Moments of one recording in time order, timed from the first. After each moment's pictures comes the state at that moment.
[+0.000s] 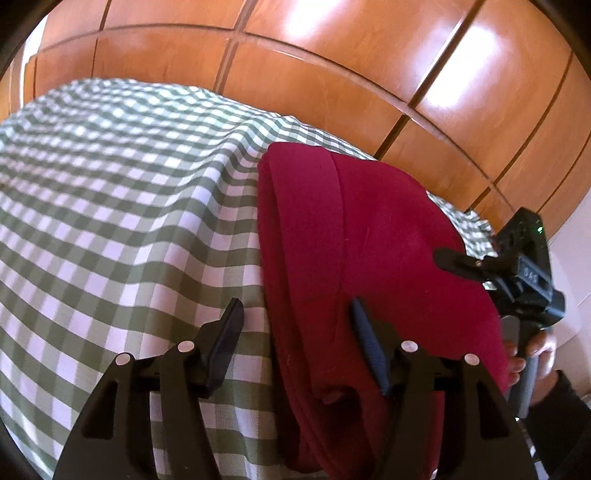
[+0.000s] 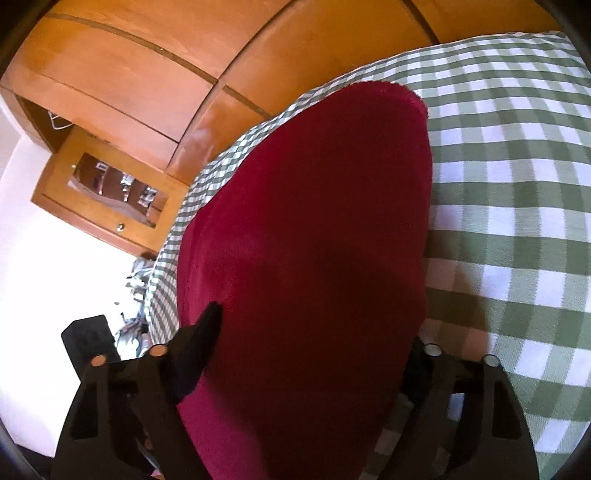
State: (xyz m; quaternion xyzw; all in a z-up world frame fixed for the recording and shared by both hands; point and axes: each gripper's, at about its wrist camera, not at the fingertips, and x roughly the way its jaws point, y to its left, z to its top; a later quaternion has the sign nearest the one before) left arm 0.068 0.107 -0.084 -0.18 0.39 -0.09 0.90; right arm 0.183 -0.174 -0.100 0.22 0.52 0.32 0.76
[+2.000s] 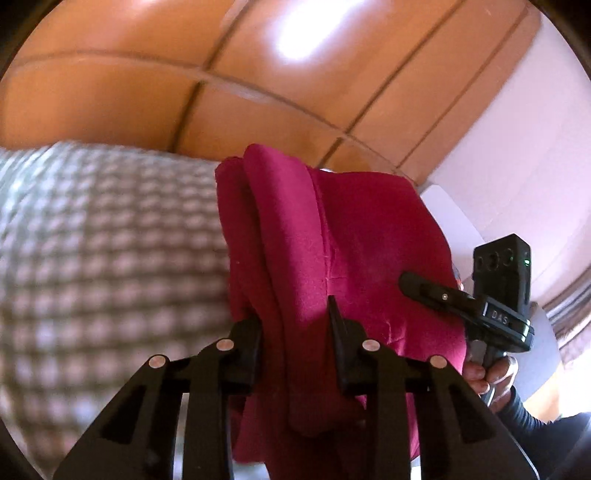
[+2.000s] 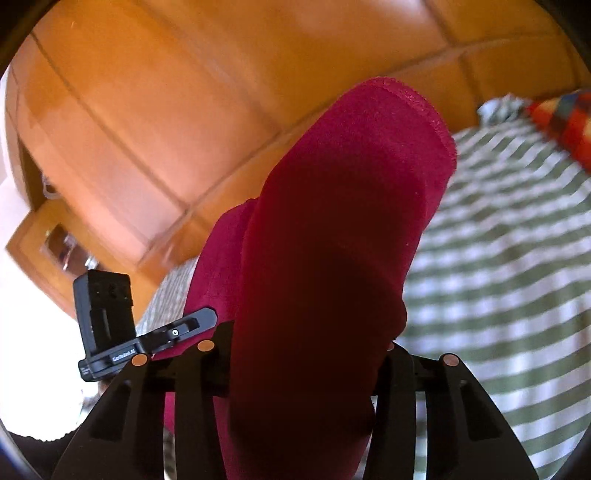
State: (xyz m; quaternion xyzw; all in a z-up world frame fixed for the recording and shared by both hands) left arm 0.175 -0.072 -0.009 -0.12 0.38 -0.38 0.83; right arm 0.096 -0.345 0.002 0.25 0.35 0.16 0.89
